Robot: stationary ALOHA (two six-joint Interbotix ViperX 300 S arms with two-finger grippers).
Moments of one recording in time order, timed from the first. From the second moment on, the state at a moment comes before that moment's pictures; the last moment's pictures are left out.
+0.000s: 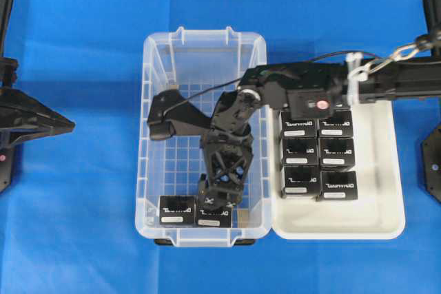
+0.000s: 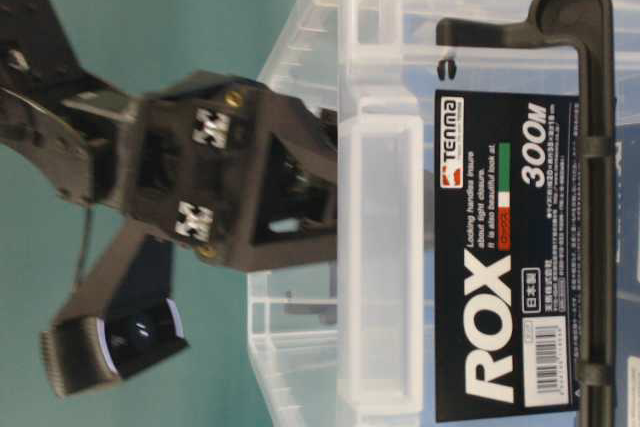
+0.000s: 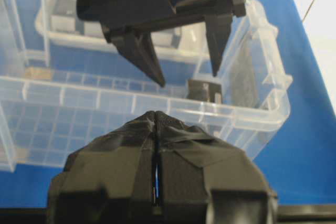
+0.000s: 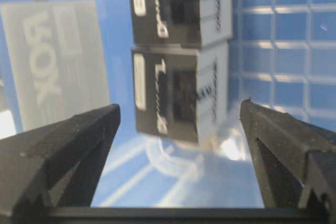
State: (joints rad) left arm -0.01 -1.06 1.06 0.01 0.22 -0.18; right arm -0.09 0.33 0.09 0.68 0.97 -0.34
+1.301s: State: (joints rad) left arm -0.01 -1.06 1.06 0.01 0.24 -0.18; right arm -0.03 0.43 0.11 0.63 0.88 -0.35
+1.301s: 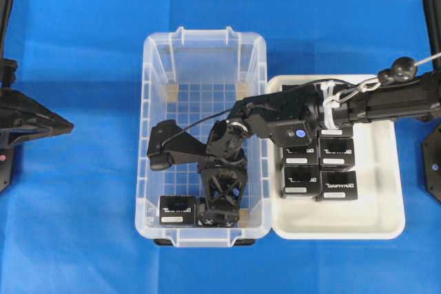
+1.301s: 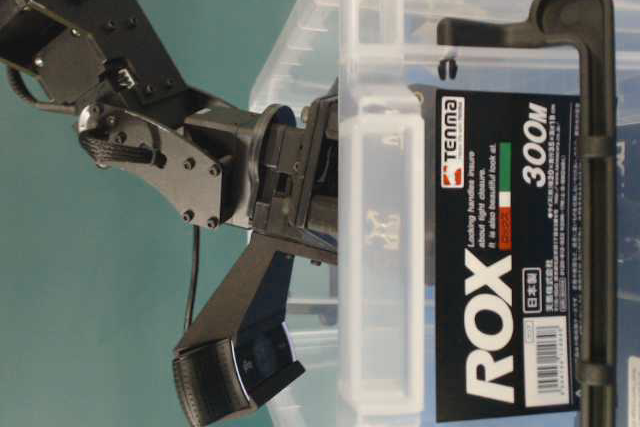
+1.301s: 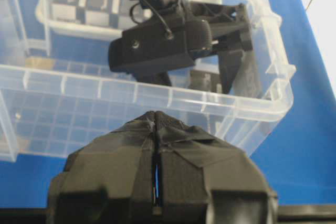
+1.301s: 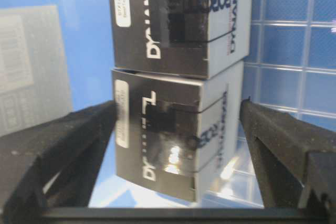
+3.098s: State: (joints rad) left arm 0.00 -1.08 1.06 0.01 0.24 -0.17; right arm -0.08 0.38 0.01 0.38 0.95 -0.27
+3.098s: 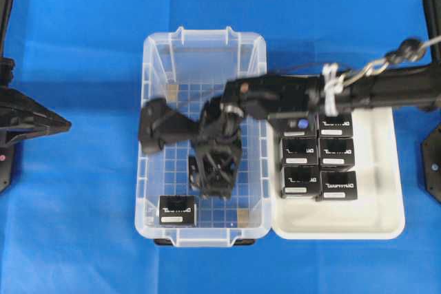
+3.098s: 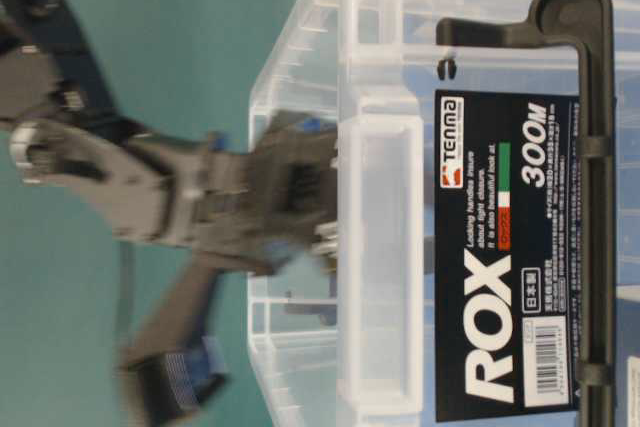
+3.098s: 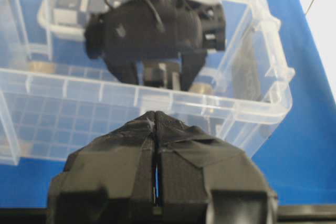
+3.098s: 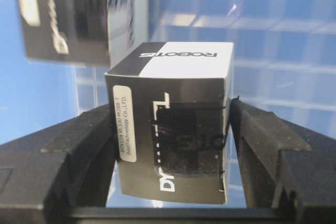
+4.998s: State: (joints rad) left arm 0.03 -1.09 1.06 0.01 0.26 -0.17; right arm -0.34 -0.12 0.62 0.11 0.88 -0.35
